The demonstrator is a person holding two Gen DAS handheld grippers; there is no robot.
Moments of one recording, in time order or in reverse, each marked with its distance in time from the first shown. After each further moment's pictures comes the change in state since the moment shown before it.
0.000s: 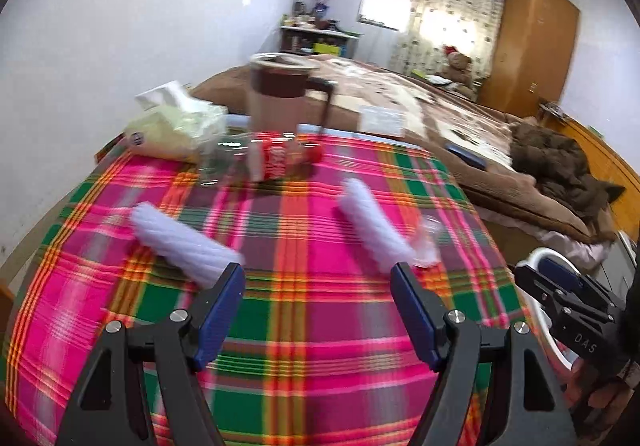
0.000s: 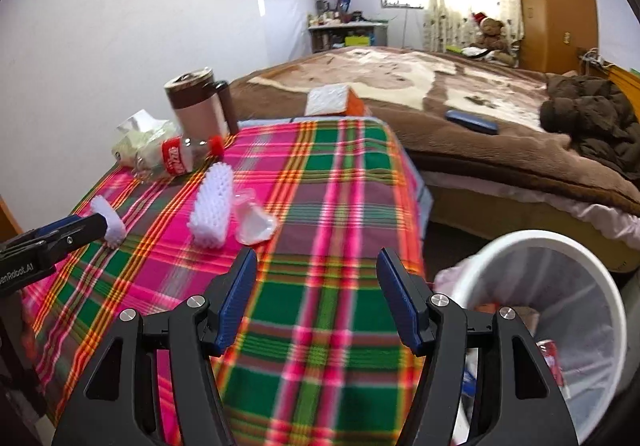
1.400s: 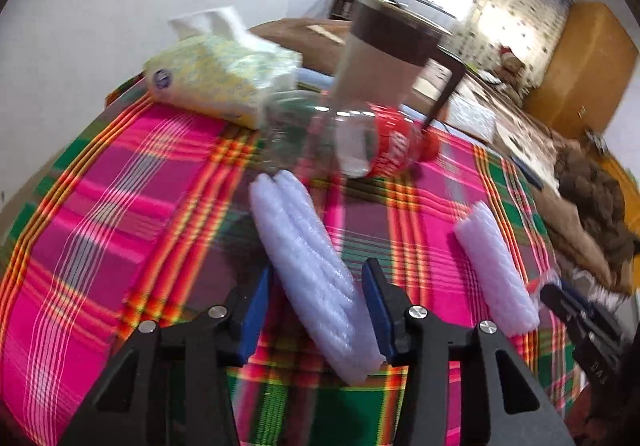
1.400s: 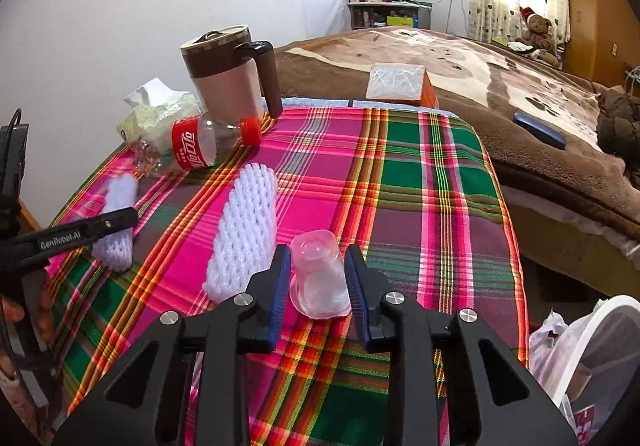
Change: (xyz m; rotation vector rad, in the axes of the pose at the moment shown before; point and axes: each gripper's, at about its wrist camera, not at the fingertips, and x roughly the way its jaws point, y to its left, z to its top) left arm 0.089 0.064 0.023 -0.129 0.138 0.046; right arm 0.067 0.041 0.027 -0.066 0.079 0.072
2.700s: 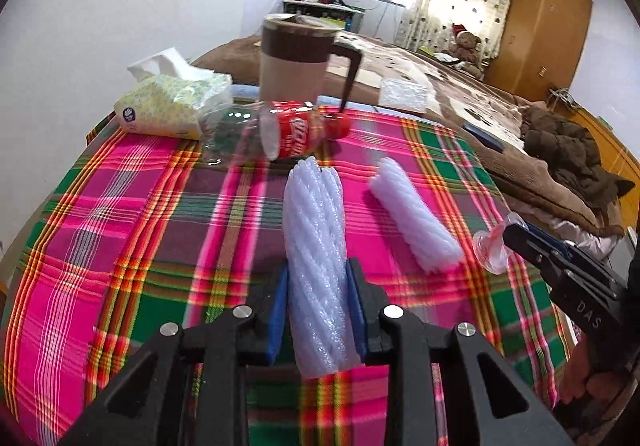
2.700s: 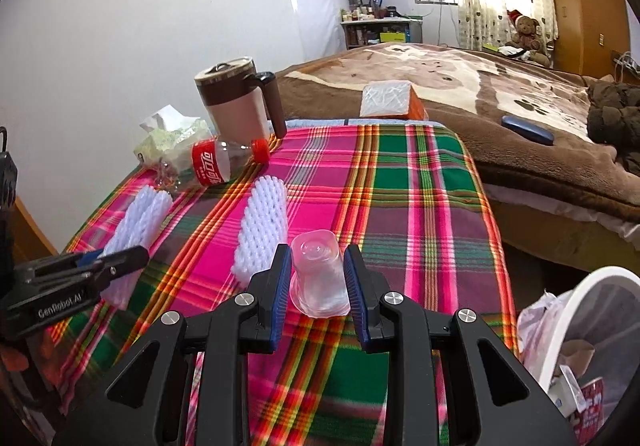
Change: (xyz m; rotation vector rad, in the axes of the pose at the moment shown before) left arm -0.052 -0.047 -0.031 0.157 -0.037 -0.052; right arm -0.040 -0.005 -0.014 0.058 -0.087 0.016
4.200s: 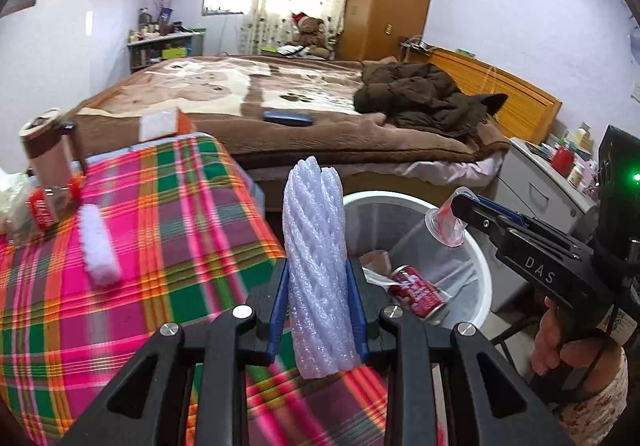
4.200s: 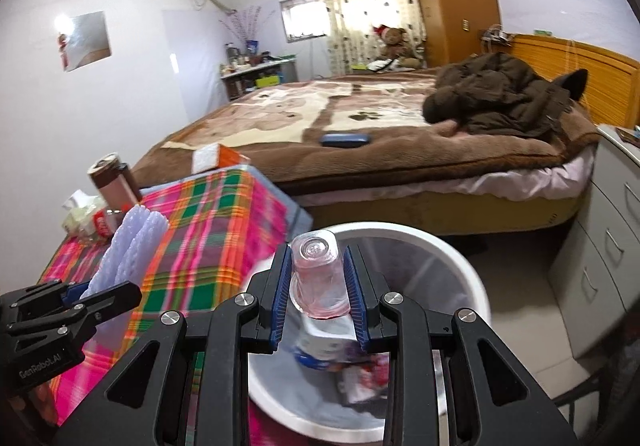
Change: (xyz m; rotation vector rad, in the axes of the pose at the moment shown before) left arm -0.043 -0.240 -0.037 0.346 -0.025 -0.371; right arm -0.136 -0.153 -0.045 0.247 -0.146 -0.321
